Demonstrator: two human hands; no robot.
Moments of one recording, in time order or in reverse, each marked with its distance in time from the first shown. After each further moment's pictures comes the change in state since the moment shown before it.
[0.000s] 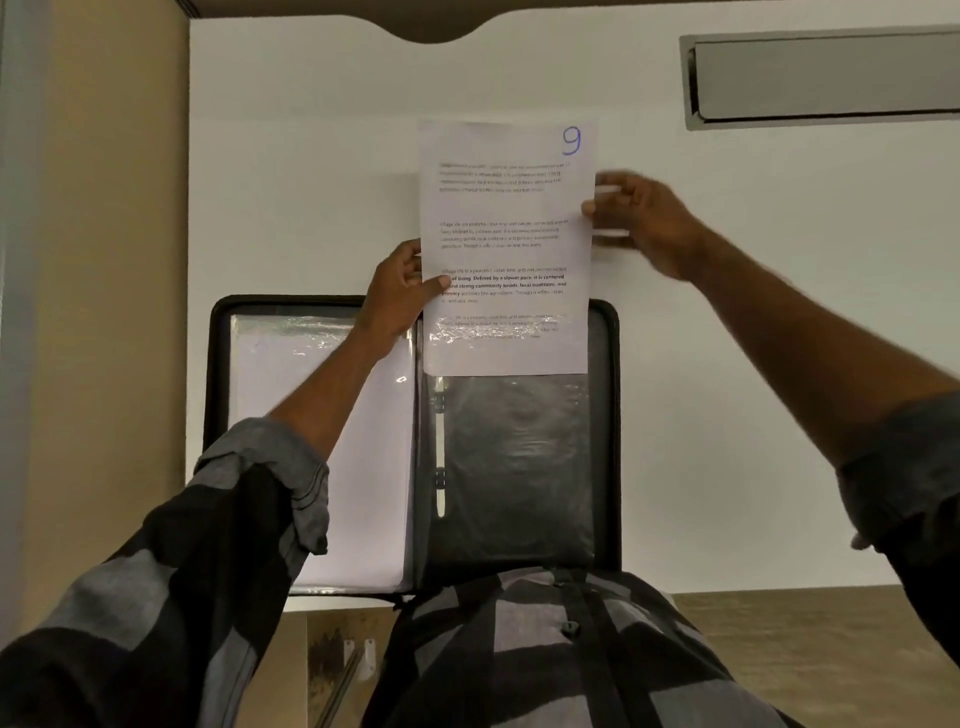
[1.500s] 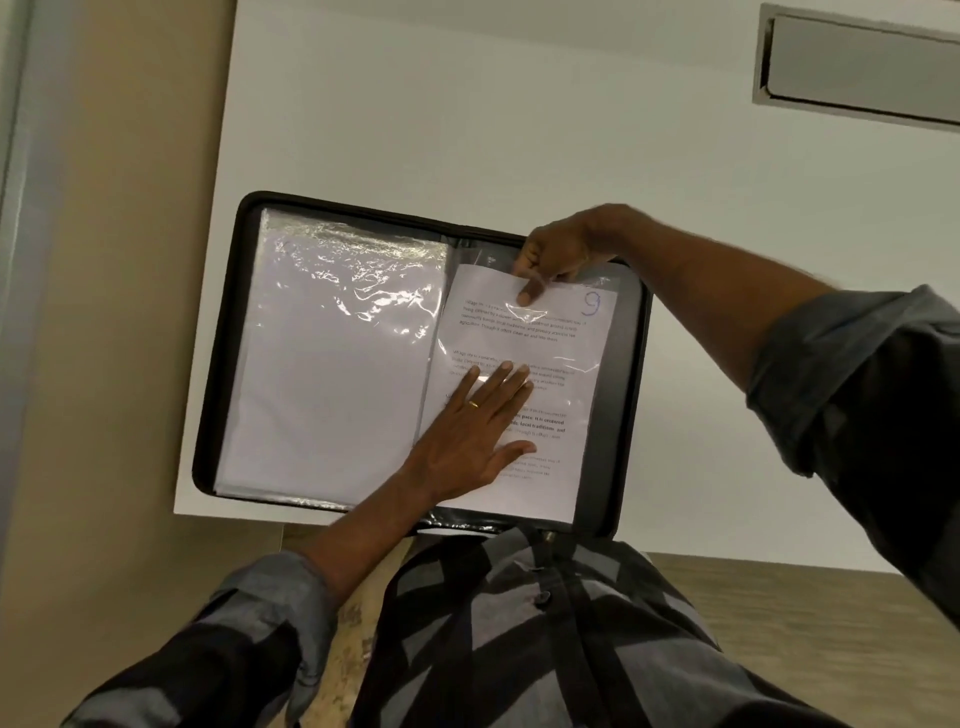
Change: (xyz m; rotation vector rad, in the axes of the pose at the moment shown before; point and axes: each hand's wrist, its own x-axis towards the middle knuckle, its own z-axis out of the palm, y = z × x) left_hand -0.207 -0.109 0.085 0.972 -0.227 0.584; right_hand 0.013 0.017 0.136 -0.913 -0.838 0.403
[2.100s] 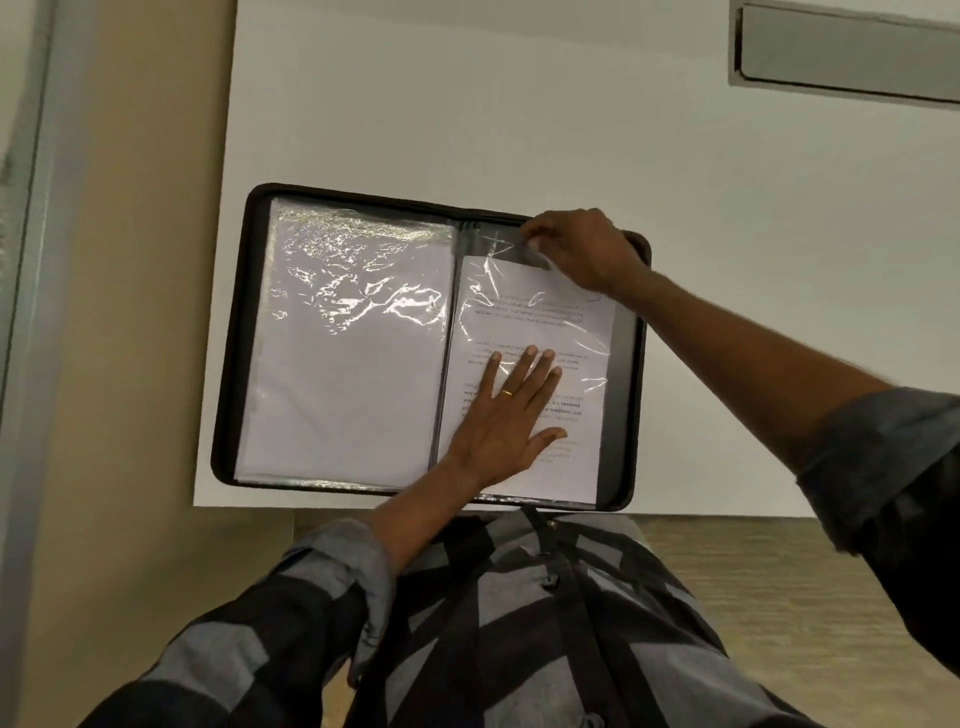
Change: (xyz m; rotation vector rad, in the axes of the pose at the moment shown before) left_hand -0.001 0.025 0.023 0.210 0.024 -0.016; right_hand -0.027 0.014 0.081 -0.154 1.015 -0.202
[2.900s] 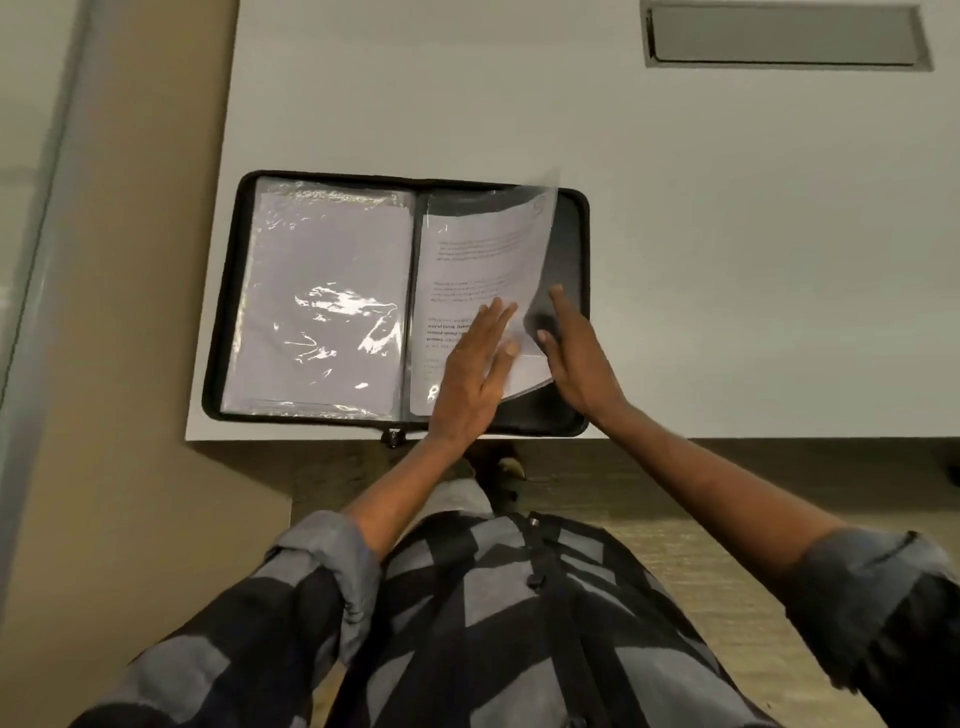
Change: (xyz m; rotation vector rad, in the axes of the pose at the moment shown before) left_hand -0.040 0.077 -0.039 -0.961 0.339 -0.312; right_hand -0.239 0.011 0.091 0.289 0.269 0.076
